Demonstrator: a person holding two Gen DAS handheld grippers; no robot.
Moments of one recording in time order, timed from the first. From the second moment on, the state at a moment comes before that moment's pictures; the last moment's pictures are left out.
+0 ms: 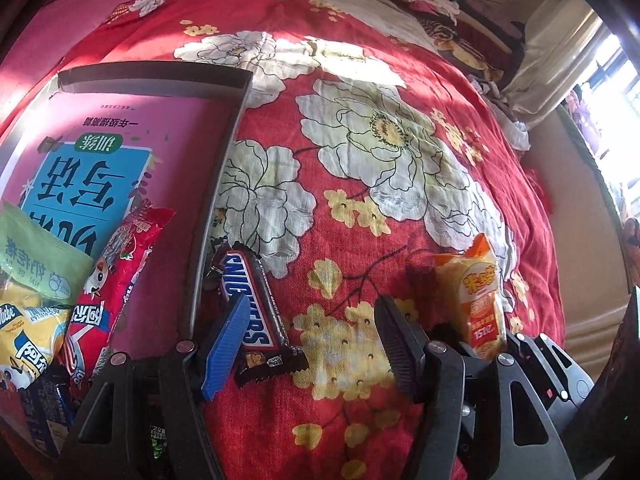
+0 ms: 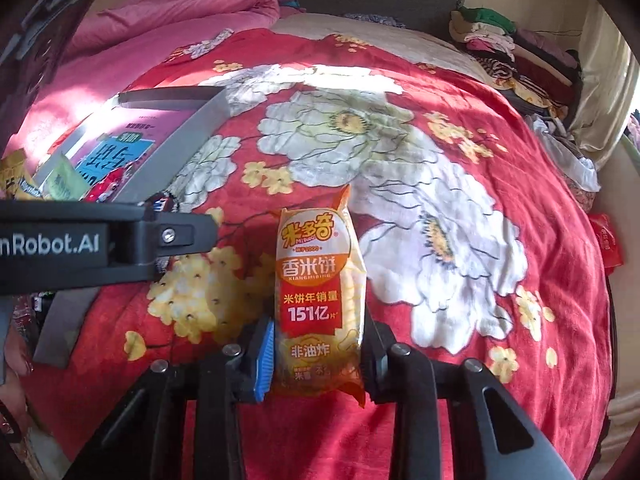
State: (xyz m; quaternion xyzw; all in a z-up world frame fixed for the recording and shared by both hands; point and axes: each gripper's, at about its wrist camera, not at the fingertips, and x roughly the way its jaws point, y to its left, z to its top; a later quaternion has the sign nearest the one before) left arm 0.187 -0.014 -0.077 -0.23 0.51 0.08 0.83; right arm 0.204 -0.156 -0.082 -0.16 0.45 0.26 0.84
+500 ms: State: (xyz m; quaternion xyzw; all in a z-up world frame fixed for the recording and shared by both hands) left arm 0.185 -0.009 -0.086 -0.20 0.49 0.05 0.85; right arm 0.212 -0.186 -0.053 -0.03 0.43 0.29 0.85
